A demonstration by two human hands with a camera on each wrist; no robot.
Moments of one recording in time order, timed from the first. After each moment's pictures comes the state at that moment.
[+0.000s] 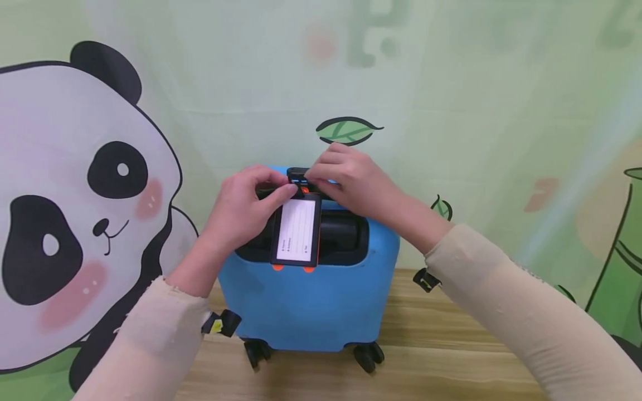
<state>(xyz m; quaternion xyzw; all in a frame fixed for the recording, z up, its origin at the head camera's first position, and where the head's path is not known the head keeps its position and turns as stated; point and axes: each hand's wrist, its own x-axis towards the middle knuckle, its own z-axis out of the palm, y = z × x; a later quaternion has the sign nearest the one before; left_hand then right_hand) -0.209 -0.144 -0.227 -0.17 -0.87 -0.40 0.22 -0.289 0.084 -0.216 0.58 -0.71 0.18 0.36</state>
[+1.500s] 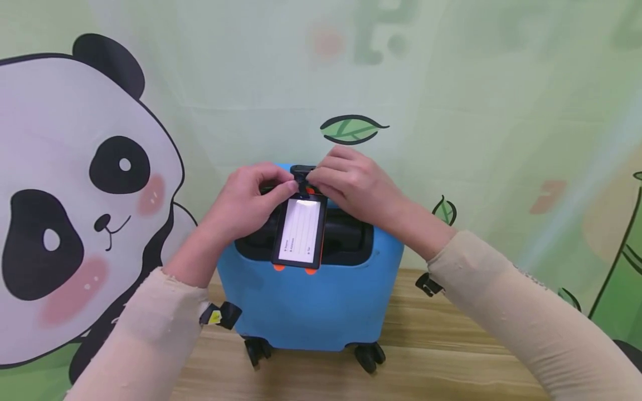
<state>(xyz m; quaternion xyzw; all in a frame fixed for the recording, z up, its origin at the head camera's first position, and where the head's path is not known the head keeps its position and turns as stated) -0.210 -0.144 -0.217 -0.18 -0.88 -0.42 0.13 -0.277 0.088 -0.219 0.58 -0.69 0.14 0.40</state>
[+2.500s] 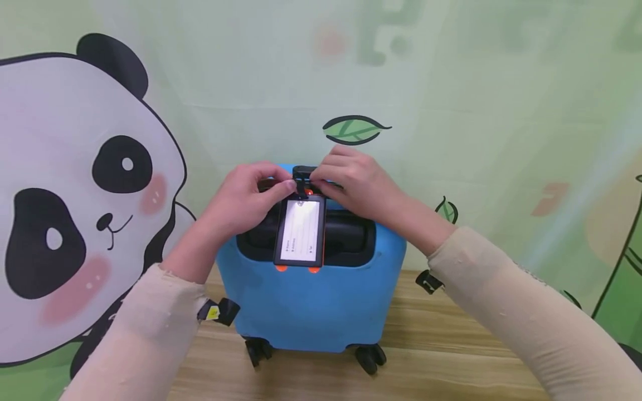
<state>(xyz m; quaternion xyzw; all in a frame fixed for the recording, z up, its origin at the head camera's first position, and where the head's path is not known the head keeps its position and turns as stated) -0.212 -0.147 -0.214 -0.17 -0.88 -0.43 0.10 -0.285 0.088 -0.218 0.57 -0.72 0.15 0.36</state>
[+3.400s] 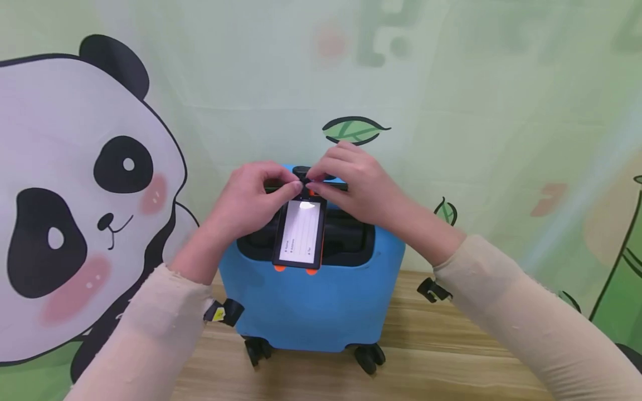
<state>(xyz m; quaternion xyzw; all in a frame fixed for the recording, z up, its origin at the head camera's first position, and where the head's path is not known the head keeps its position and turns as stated) -0.214 -0.140 -0.214 -0.18 -0.89 -0.40 0.15 -0.264 0.087 -0.208 0.56 -0.72 0.25 0.33</state>
